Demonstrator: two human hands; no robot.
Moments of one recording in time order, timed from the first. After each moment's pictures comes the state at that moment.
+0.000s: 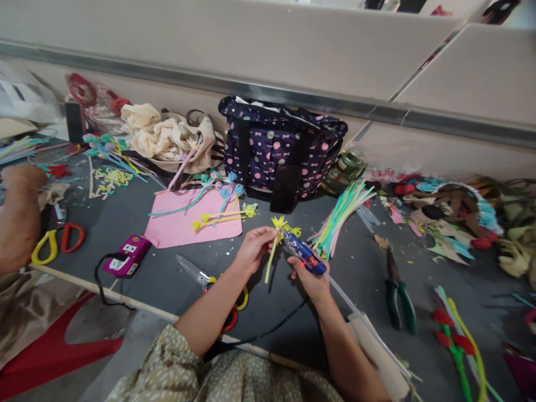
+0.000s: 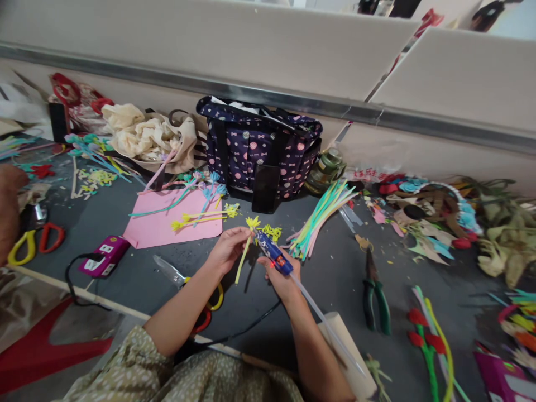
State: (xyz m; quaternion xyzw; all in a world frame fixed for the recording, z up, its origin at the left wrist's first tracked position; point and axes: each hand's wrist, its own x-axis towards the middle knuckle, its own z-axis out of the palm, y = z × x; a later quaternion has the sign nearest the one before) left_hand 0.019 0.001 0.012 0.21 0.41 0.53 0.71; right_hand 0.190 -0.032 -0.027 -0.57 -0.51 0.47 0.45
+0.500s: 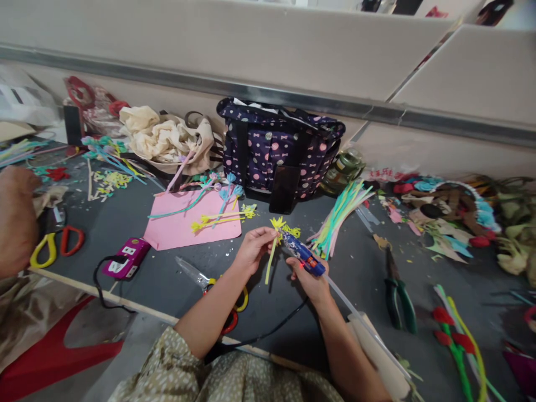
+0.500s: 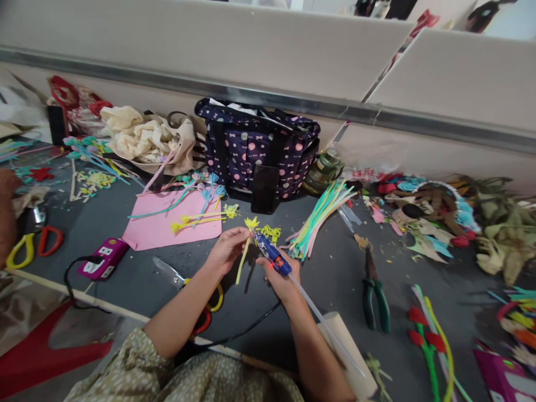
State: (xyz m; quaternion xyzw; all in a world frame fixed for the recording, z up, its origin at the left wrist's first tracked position) left_hand 0.018 0.000 0.012 0.23 0.41 0.53 0.70; right_hand 0.189 -0.033 -0.022 -0.57 -0.51 0.47 0.44
